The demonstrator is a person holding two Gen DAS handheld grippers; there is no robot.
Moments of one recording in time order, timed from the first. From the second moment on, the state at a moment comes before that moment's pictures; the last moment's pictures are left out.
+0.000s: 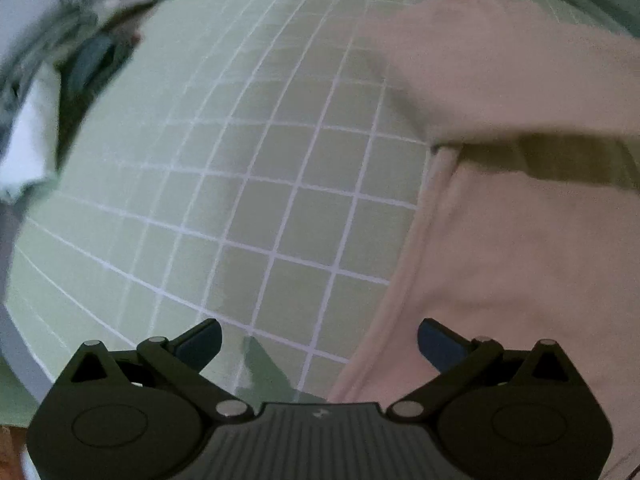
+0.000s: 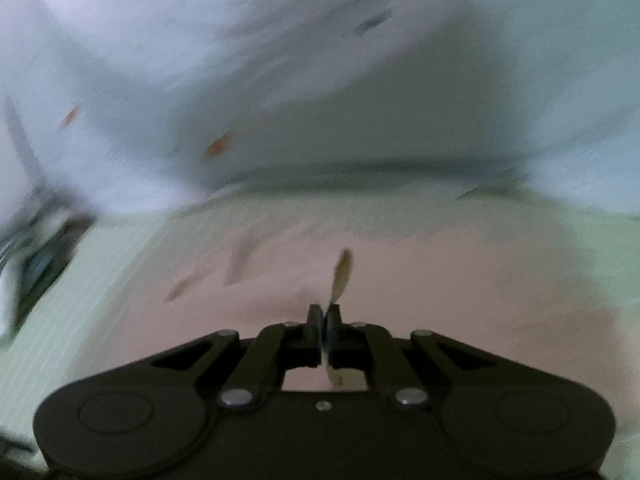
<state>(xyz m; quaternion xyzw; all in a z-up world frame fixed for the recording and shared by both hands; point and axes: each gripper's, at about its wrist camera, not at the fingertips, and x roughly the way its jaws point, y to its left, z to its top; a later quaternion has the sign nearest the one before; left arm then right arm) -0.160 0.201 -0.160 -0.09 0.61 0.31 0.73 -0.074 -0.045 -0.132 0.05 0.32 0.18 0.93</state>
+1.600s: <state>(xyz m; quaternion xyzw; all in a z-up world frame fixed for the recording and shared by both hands) -0.310 0.294 -0.119 -0.16 0.52 0.21 0.81 -0.288 0.165 -0.186 0.03 0.42 0.20 0.88</state>
